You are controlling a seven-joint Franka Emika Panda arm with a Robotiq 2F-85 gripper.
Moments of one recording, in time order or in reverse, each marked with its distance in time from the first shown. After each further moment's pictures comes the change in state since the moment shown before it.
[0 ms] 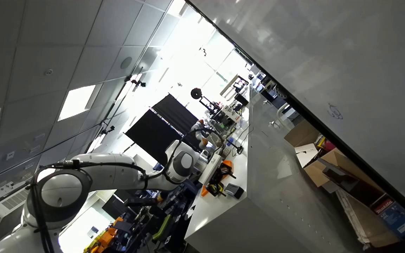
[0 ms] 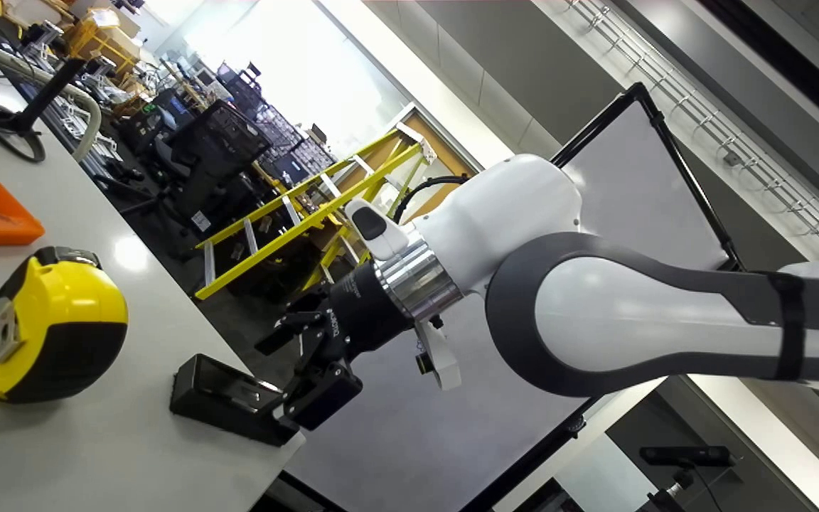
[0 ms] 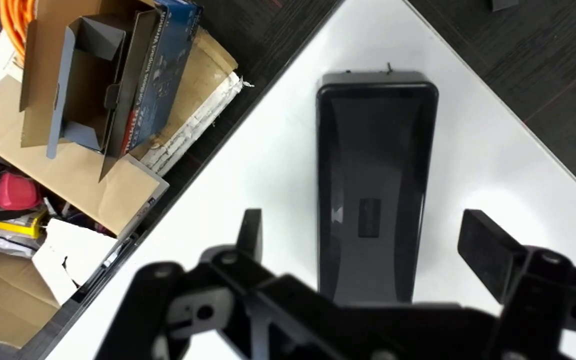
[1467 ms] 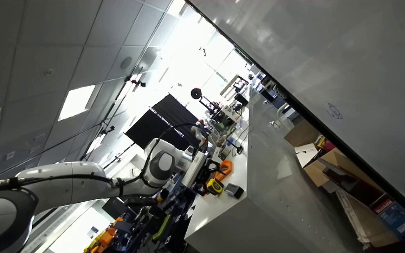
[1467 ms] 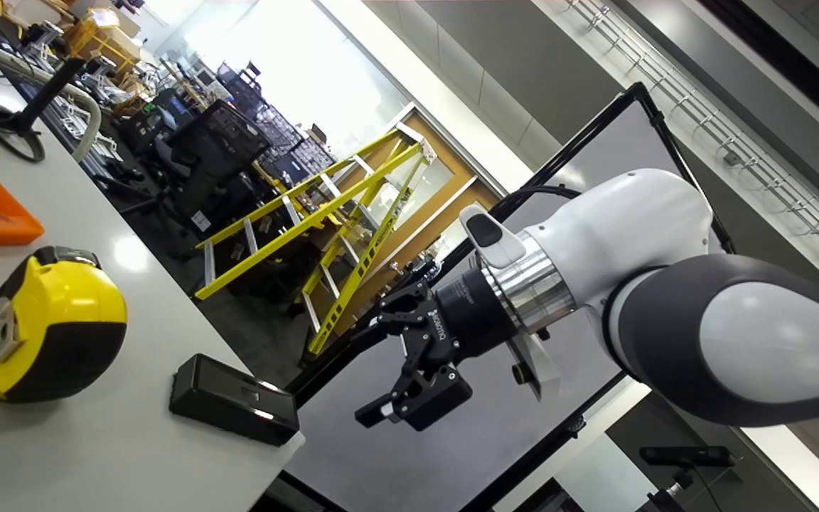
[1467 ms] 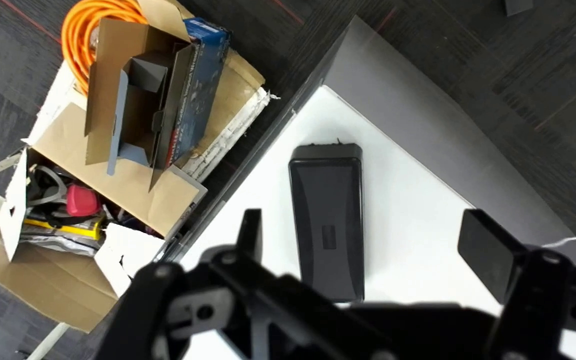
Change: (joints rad) arm 0.029 -0.305 -0.074 -0.232 0.028 0.002 0.004
